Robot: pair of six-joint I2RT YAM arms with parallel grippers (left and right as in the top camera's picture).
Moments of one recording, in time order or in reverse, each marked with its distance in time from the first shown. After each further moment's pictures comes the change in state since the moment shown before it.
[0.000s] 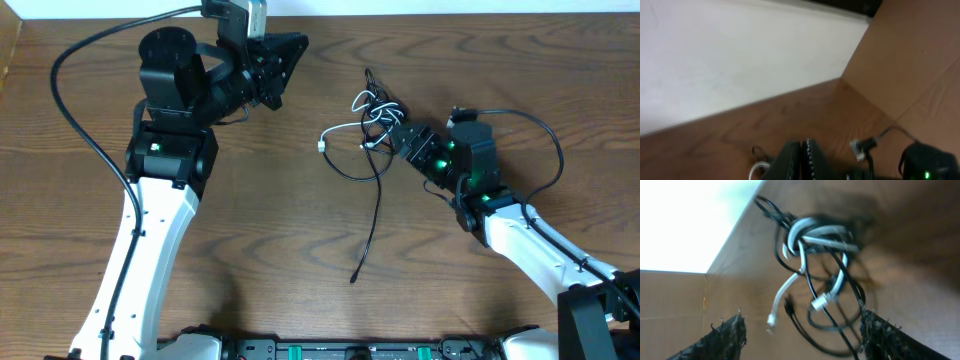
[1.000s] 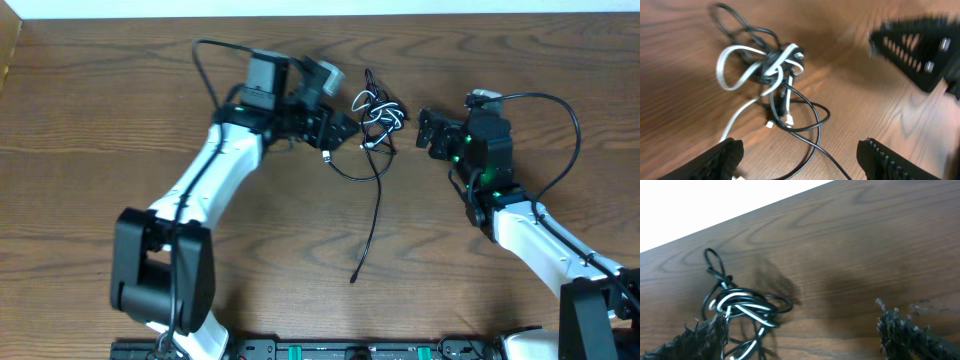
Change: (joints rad) left arm -0.139 0.415 0.005 -0.266 -0.005 0.324; right arm -0.072 0.012 -0.001 0.053 0.262 -0.522
